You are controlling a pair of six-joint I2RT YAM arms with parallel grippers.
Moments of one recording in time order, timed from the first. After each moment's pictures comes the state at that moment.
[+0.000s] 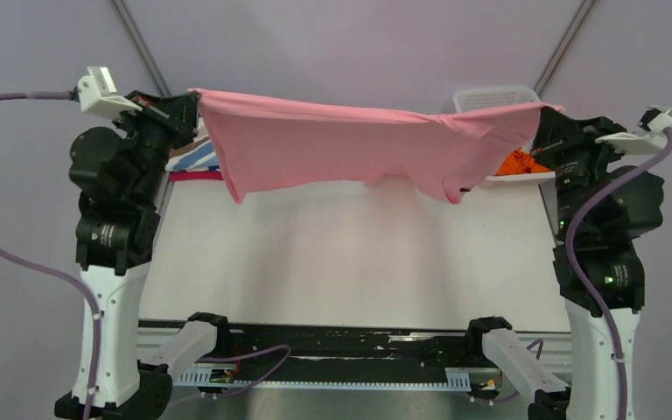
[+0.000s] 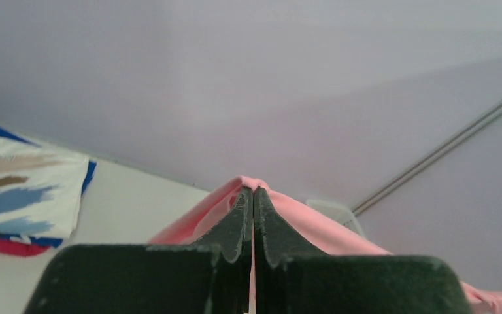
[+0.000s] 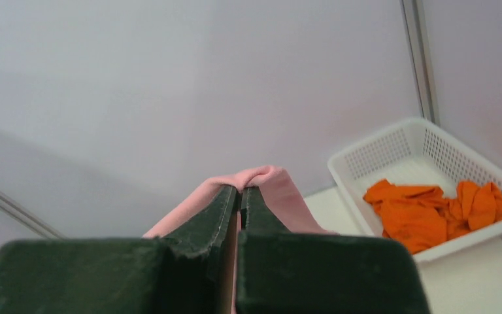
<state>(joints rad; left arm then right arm) -0.14 0.99 1.55 -0.44 -0.06 -0.62 0.10 0.85 1.47 -0.43 0.26 0.47</state>
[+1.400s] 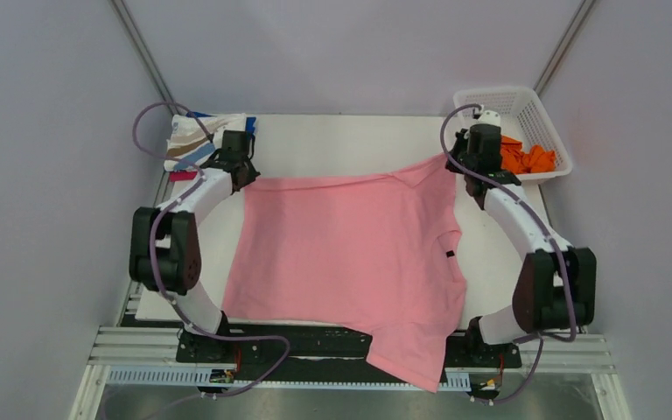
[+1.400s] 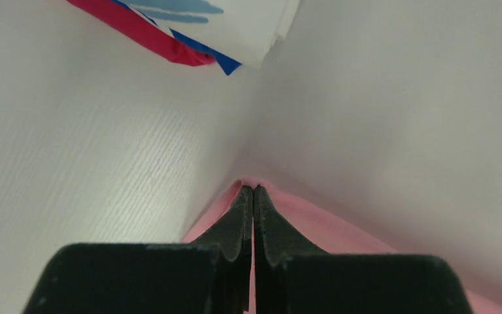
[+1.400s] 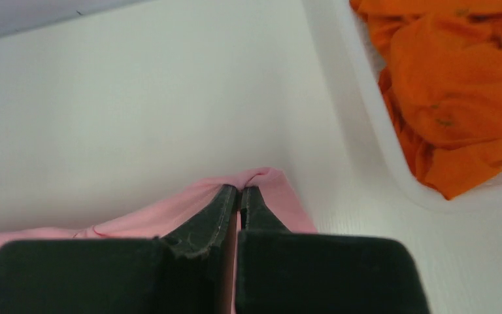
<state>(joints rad) -0.14 1.59 1.16 -0.30 -0.32 -0.57 0.10 1.36 1.09 -0.11 0.10 0.28</state>
